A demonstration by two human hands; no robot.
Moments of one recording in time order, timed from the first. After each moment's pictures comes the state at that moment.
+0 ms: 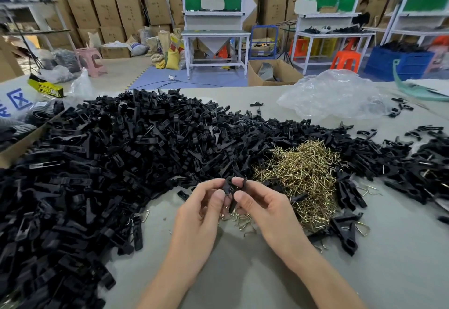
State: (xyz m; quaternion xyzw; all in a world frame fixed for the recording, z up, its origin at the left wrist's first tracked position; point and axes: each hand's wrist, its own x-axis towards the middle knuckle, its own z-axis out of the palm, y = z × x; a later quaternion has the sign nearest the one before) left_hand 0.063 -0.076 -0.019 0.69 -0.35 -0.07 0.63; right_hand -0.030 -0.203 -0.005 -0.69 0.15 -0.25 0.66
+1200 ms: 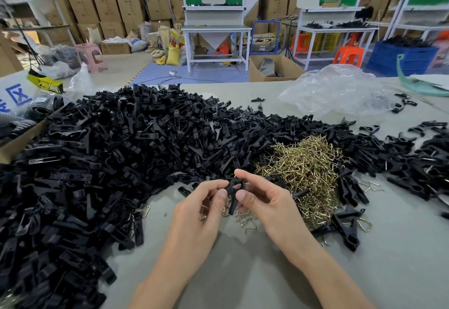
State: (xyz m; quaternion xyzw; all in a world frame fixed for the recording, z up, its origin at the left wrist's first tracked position) left_hand 0.067 -0.067 -0.022 0.73 -0.40 0.01 0.55; right_hand -0.027 -0.208 -0.013 -0.69 0.13 -0.25 0.67
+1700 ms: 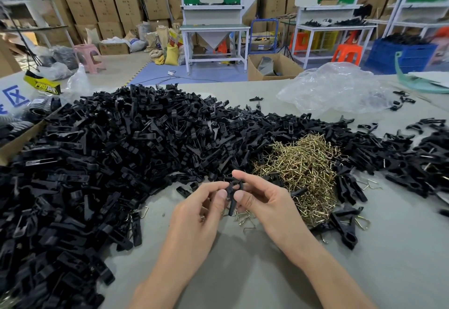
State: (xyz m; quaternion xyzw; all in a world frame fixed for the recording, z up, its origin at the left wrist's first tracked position) left_hand 0.065 -0.068 -0.023 0.73 -0.41 0.00 0.55; right_hand -0.029 -0.211 -0.014 -0.69 0.13 -0.24 0.67
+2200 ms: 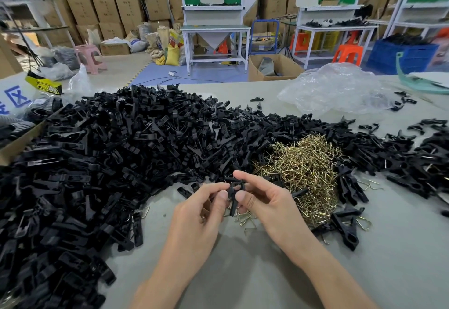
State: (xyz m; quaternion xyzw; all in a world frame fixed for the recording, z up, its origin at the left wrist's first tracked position) left_hand 0.064 -0.068 -0.021 0.73 -0.41 0.01 0.55; right_hand -0.029 -0.211 -0.015 -0.69 0.13 -0.24 0.67
